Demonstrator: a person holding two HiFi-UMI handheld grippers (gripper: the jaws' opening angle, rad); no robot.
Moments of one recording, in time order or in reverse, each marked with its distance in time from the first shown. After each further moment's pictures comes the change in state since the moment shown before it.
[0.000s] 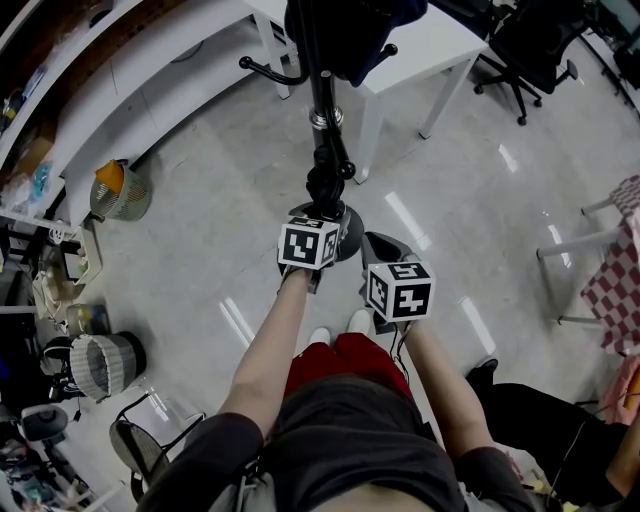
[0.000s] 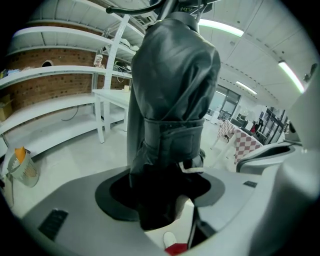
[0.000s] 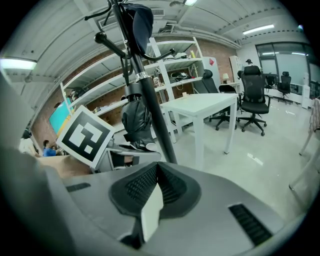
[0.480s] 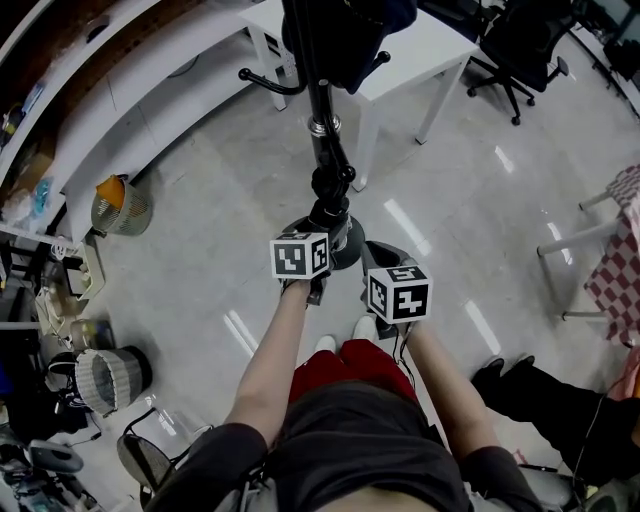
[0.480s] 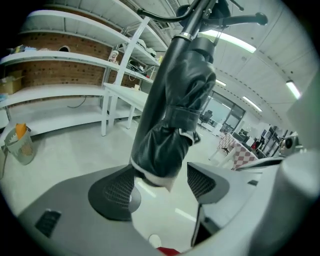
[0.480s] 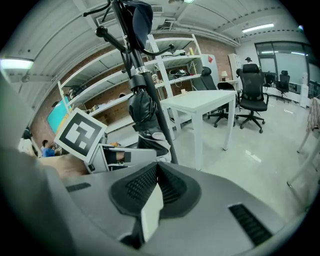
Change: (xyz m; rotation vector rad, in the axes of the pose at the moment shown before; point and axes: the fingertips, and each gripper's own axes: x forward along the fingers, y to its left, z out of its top) left arm -0.014 0.014 -0.016 -0.153 -0.051 -0.016; right arm 0.002 0.006 -0.015 0.010 0.033 -0.015
